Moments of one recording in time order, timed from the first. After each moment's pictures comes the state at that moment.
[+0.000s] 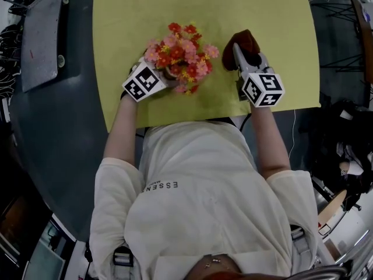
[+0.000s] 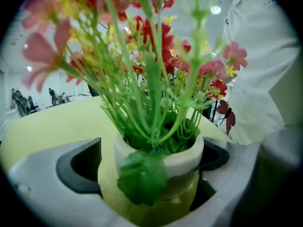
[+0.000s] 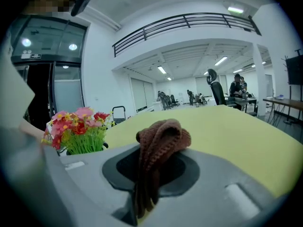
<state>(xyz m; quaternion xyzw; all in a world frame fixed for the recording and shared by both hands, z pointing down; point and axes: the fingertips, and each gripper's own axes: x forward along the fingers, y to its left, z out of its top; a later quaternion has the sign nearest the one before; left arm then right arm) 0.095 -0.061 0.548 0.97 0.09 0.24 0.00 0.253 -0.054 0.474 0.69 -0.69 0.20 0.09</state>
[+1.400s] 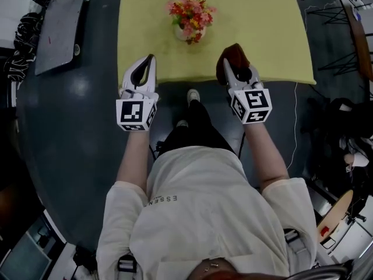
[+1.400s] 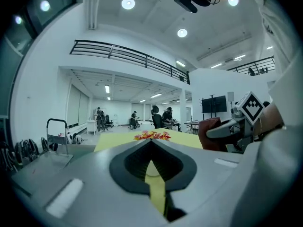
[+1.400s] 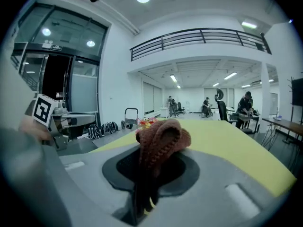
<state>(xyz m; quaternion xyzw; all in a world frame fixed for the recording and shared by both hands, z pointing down) -0.093 0.037 0.353 0.94 -0.34 0.05 0.03 0.101 0.117 0.384 0.67 -0.72 0.13 0.12</state>
